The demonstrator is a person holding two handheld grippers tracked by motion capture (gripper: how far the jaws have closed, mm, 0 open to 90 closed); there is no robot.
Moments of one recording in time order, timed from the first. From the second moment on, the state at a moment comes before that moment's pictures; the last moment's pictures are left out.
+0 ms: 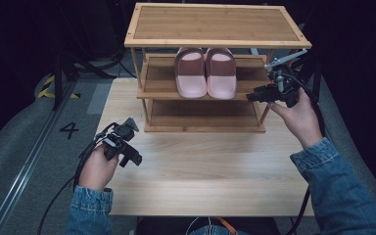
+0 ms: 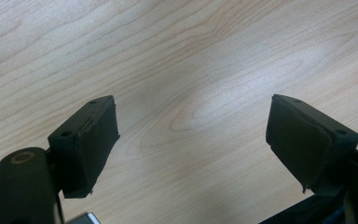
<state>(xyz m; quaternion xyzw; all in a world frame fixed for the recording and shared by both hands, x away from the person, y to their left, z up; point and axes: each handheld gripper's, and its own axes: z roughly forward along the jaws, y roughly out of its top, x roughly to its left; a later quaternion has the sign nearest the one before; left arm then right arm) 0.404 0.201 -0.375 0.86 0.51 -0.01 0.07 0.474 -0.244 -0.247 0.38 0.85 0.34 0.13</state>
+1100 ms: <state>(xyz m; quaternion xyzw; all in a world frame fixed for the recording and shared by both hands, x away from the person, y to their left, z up) 0.417 0.193 -0.384 0.88 0.48 -0.01 0.07 0.435 -0.337 -0.352 0.44 0.85 0.26 0.08</state>
